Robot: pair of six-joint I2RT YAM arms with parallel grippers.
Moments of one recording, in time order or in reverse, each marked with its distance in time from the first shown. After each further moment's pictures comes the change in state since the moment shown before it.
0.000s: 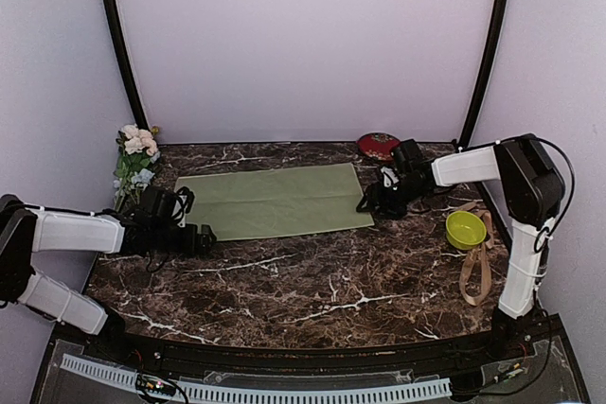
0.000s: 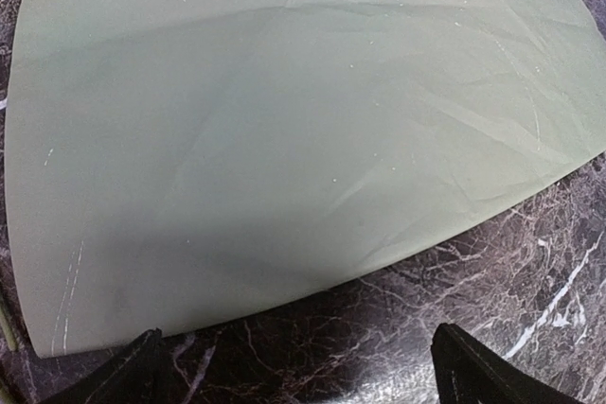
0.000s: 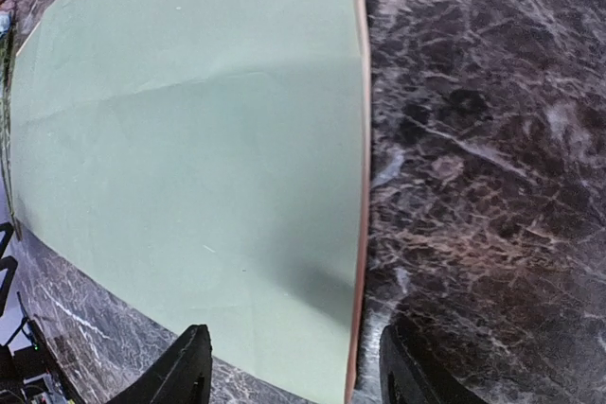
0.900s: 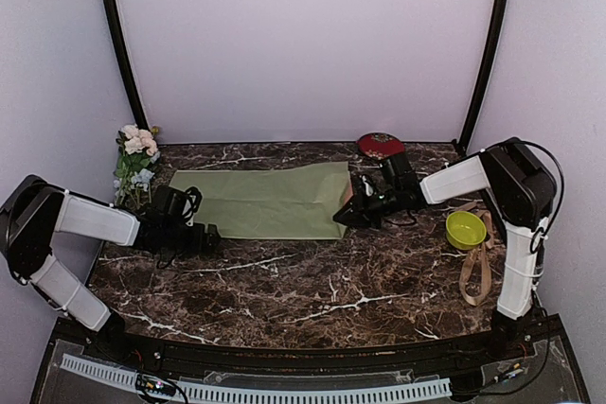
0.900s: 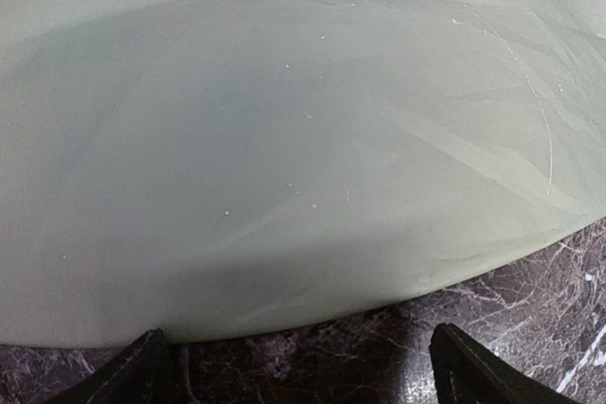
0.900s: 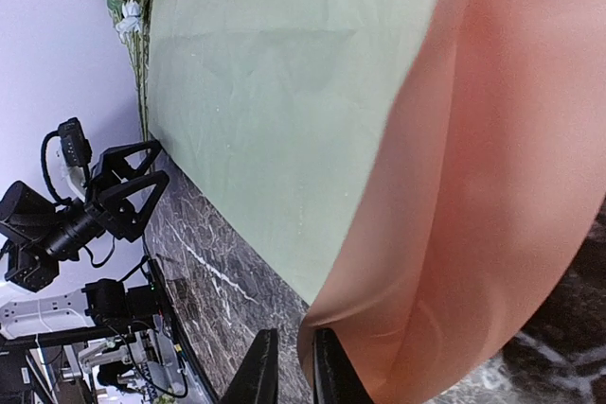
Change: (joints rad) left arm 0.000 0.182 0.048 0.101 -0.031 0.030; right arm 0.084 0.029 -0.115 0.361 -0.370 0.252
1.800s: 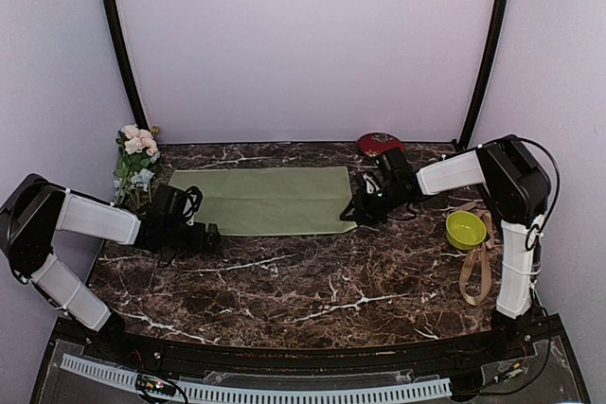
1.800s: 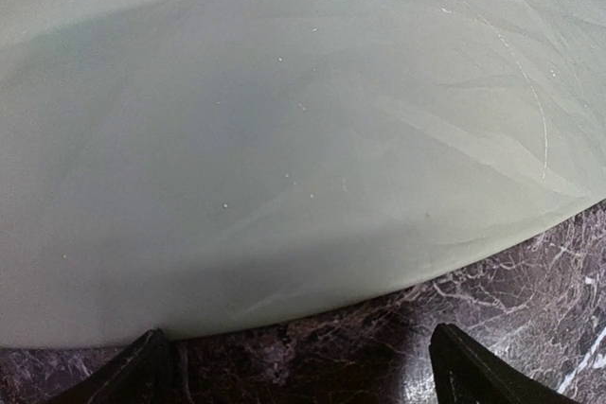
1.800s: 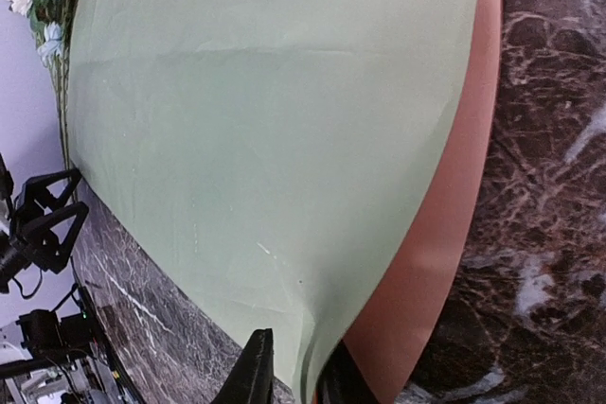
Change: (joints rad) left arm 0.000 0.009 0.009 0.002 0.002 0.004; right arm -0.007 0.047 0.119 -0.210 0.191 -0.150
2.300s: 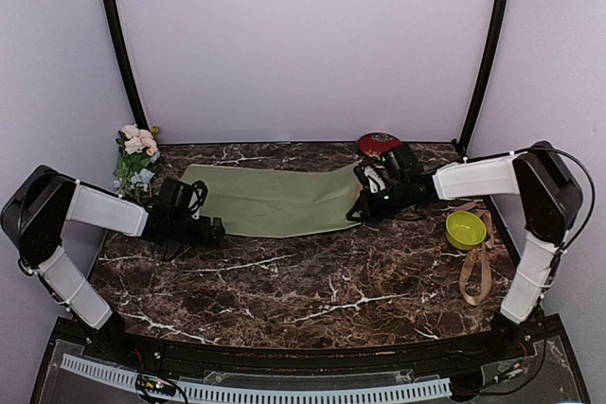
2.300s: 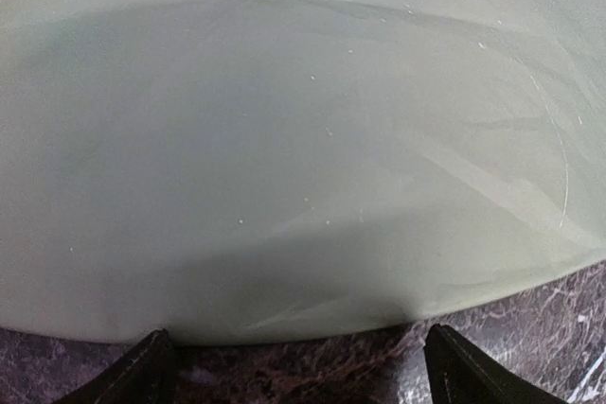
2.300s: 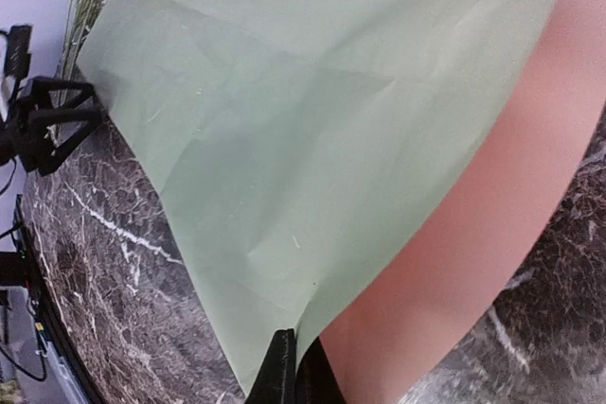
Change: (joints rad) left arm 0.000 0.075 0.076 0.000 0.010 0.005; right arm 0.063 -0.222 -0.138 -0.017 0.115 -0.195
